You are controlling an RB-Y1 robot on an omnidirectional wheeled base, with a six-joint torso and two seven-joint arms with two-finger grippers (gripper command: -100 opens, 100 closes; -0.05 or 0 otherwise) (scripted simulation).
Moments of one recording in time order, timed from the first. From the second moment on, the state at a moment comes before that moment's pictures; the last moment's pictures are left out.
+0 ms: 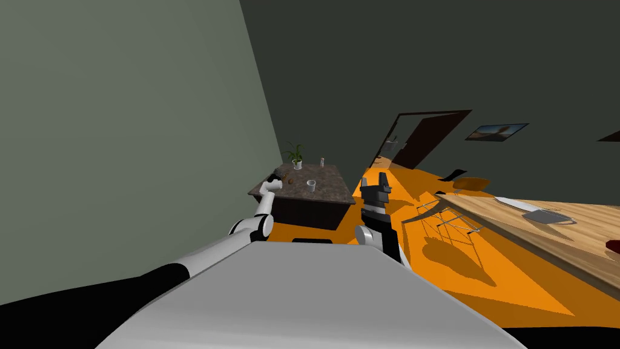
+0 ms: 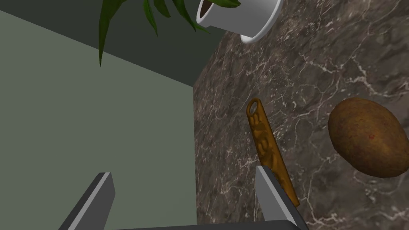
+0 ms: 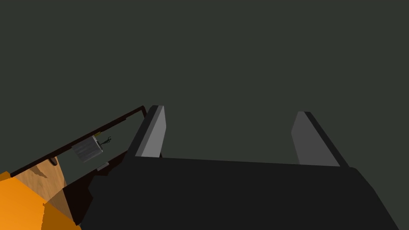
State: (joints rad) left arm -0.61 0.16 0.37 -1.13 -0.08 0.32 0.51; right arm 0.47 0.04 -0.04 -2.25 -0.10 -0.47 -0.08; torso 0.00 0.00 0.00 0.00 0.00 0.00
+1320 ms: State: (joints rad) left arm -0.83 0.13 0.49 -0.74 -0.08 0.54 0.64; right arm 0.47 0.04 -0.04 -2.25 -0.10 -0.47 -0.08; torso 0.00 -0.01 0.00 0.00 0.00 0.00
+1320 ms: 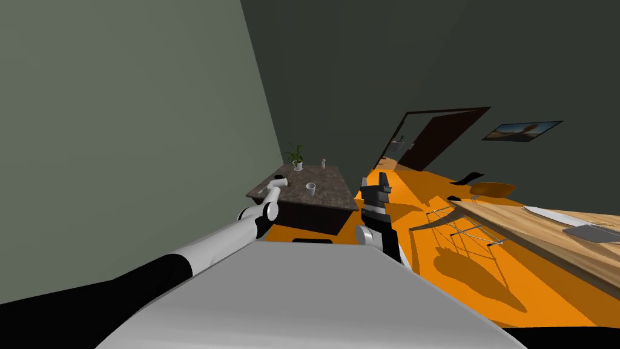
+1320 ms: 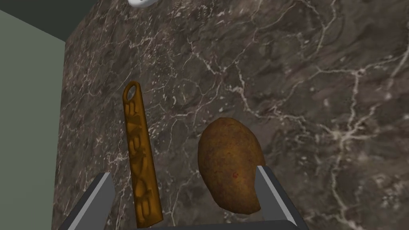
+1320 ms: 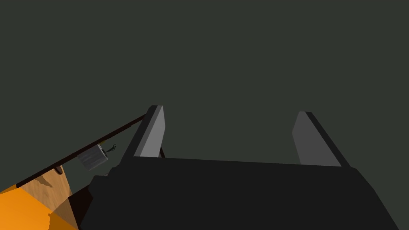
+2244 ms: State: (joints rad) left arm -0.90 0.18 0.54 -0.52 -0.06 0.55 0.67; right arm 0.47 0.04 -0.04 -2.25 -0.10 -0.47 -0.08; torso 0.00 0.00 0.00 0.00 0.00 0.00
